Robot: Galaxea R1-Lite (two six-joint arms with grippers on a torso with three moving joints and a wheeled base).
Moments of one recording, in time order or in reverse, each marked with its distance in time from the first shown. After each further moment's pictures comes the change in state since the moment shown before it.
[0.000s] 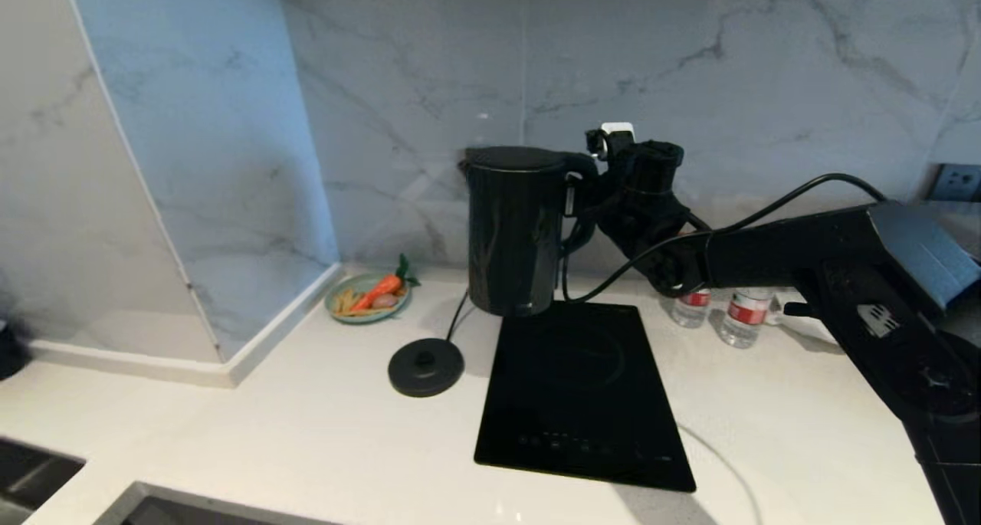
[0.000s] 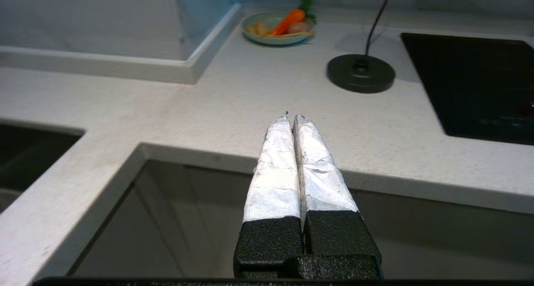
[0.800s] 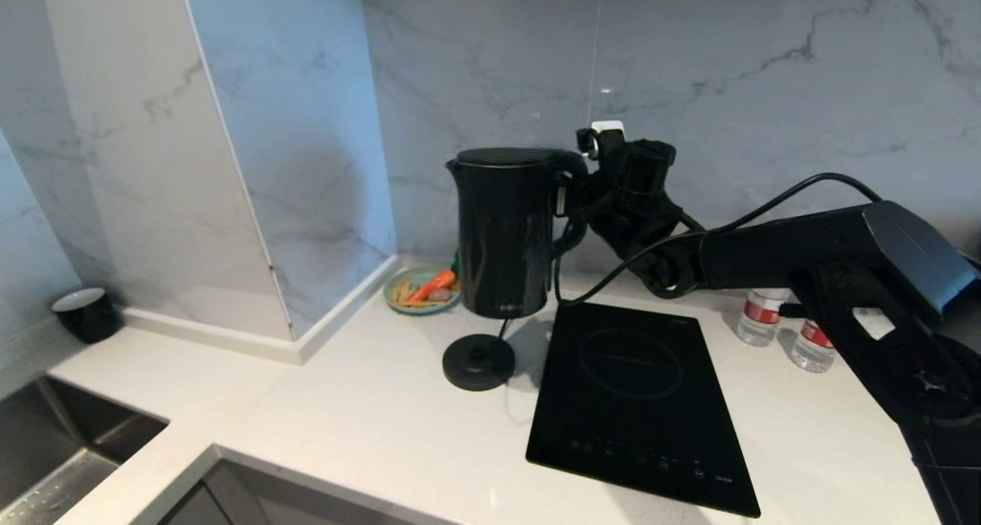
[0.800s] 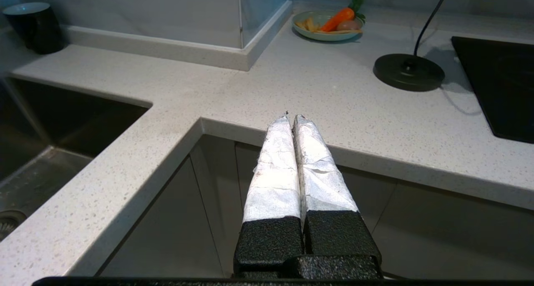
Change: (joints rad) left arm 0.000 0.000 0.000 0.000 0.000 0.000; right arm -0.011 0.006 -0.010 -0.007 0.001 -0.006
